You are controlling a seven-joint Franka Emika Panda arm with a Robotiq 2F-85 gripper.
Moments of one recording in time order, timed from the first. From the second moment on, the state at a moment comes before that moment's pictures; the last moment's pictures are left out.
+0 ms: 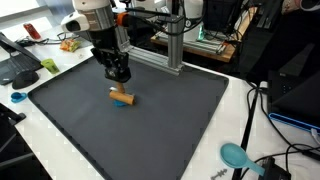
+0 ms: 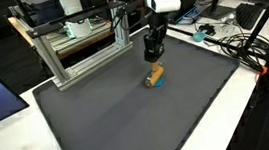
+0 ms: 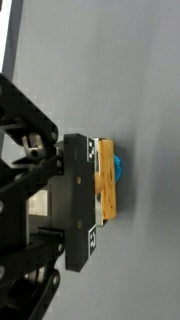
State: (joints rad) arm -0.01 0.46 0.01 -1.78 -0.05 2.28 -0.13
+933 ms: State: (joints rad) arm -0.01 0.46 0.01 -1.78 -0.05 2.26 -0.15
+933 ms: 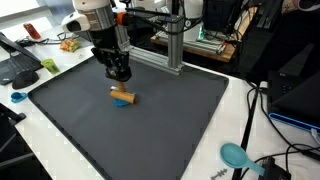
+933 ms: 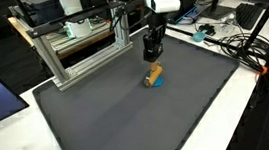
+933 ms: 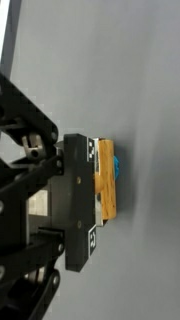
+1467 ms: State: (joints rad) arm -0.01 0.46 0.01 -1.78 -0.05 2.24 -0.17
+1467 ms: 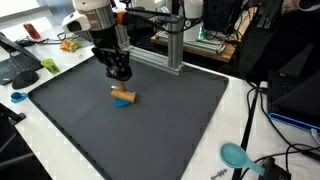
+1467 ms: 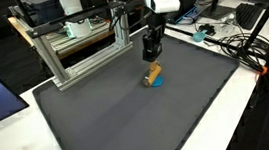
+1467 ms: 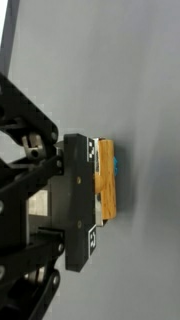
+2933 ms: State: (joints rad) arm -0.02 0.45 -0.01 -1.78 -0.09 1.90 -0.17
